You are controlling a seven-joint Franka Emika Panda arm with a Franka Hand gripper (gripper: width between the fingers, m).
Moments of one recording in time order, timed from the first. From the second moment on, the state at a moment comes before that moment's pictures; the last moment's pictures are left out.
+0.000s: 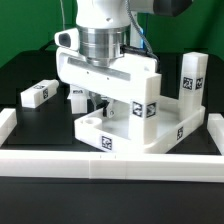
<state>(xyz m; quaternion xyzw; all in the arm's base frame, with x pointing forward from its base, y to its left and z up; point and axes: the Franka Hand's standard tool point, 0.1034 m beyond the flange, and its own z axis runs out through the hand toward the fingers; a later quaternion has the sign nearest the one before) 0.492 -0.052 0.014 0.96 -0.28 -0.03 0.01</state>
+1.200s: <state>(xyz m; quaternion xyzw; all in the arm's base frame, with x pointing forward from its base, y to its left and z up) 0.512 -0.048 0.014 1.00 0.07 -0.02 0.02</state>
